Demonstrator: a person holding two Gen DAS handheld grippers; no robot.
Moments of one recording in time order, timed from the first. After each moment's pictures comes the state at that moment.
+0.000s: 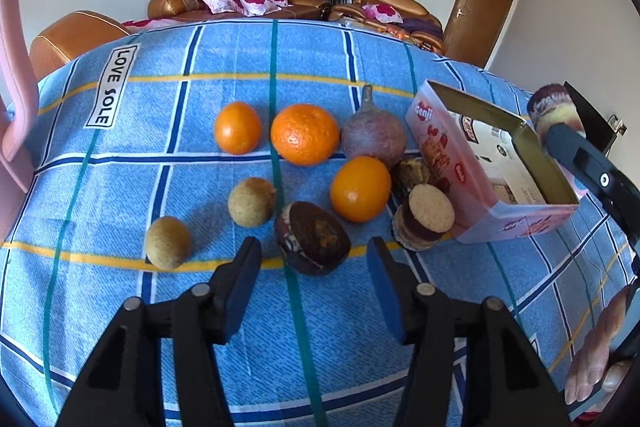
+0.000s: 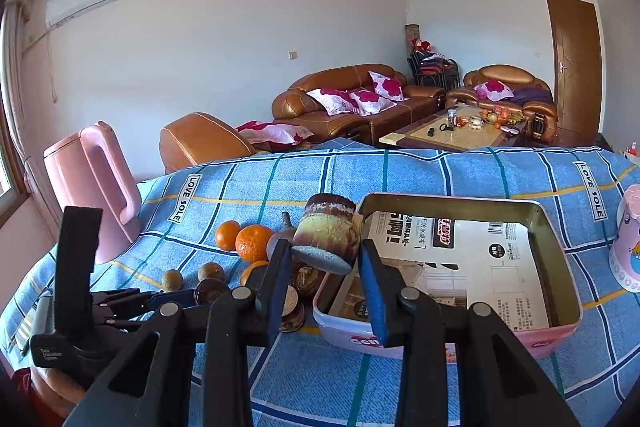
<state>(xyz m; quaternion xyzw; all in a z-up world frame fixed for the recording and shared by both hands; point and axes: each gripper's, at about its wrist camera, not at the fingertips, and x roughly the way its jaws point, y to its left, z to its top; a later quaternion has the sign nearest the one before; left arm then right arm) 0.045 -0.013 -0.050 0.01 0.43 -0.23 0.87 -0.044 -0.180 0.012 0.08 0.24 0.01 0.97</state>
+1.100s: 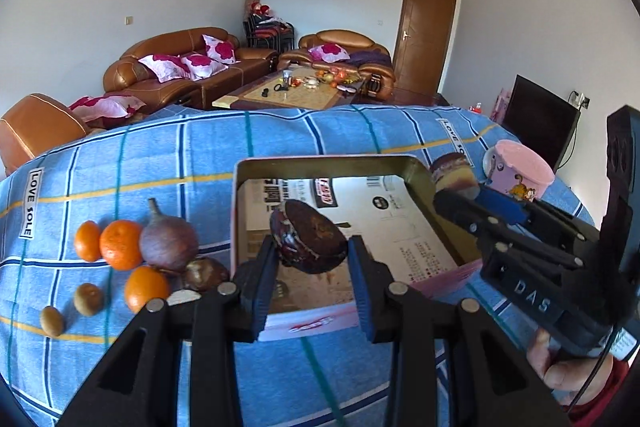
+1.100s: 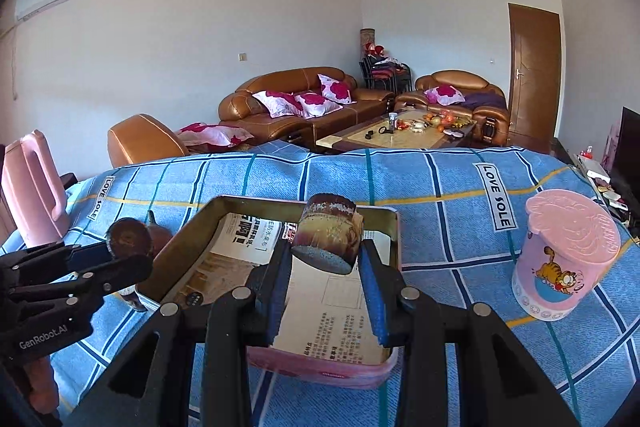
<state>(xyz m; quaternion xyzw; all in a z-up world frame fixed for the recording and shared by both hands) 0.001 -0.157 0.003 0.05 0.33 -0.30 0.89 -0.062 -0.302 0.001 0.06 0.25 -0.07 0.96</state>
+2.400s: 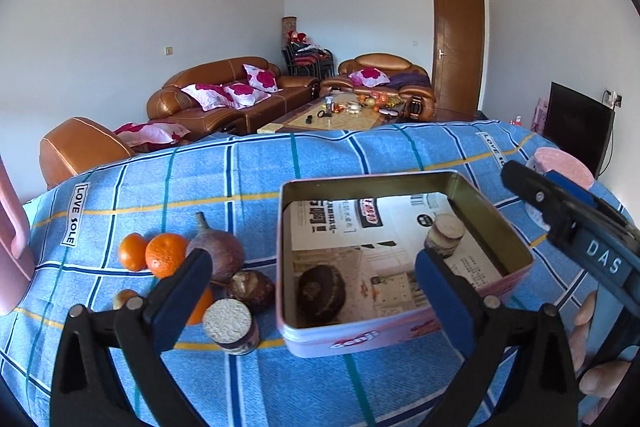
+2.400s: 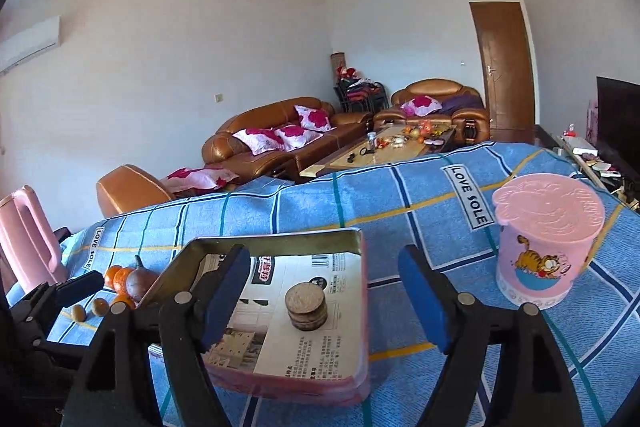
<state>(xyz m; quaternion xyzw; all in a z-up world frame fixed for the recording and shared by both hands) -0.012 -0.140 0.002 0.07 0.26 -0.22 0.94 -0.082 -0.324 0.006 0.12 0.17 -0.13 0.97</state>
